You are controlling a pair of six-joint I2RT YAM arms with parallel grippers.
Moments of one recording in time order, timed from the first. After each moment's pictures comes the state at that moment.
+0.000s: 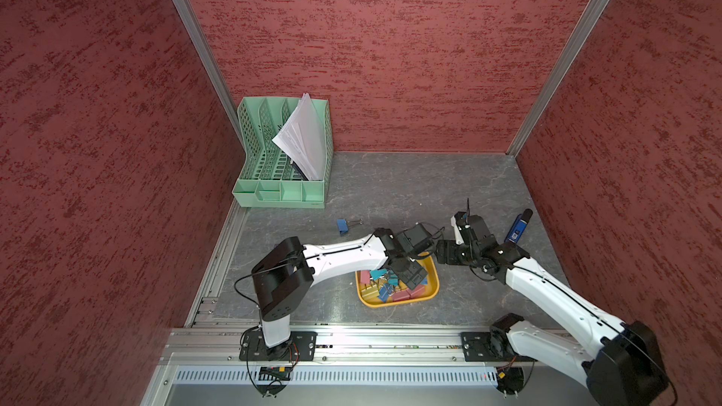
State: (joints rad) left arm -1.07 1.74 1.30 -0.71 -0.09 -0.25; right arm 0.45 1.05 0.66 -0.60 -0.04 0.46
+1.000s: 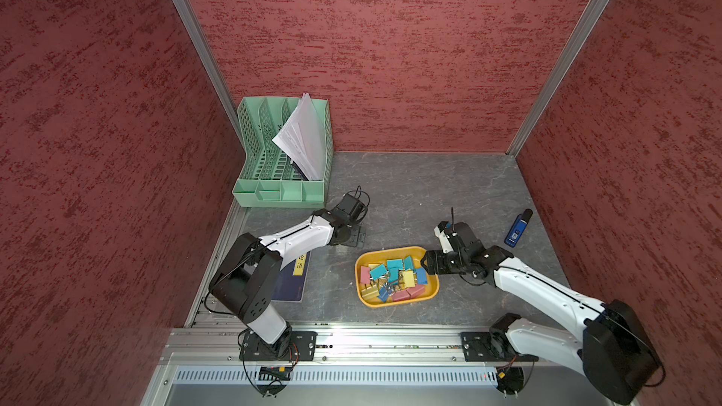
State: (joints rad) left arm -0.56 1.62 1.00 -0.56 -0.17 -0.36; right arm 0.55 1.14 0.59 -0.48 -0.15 0.47
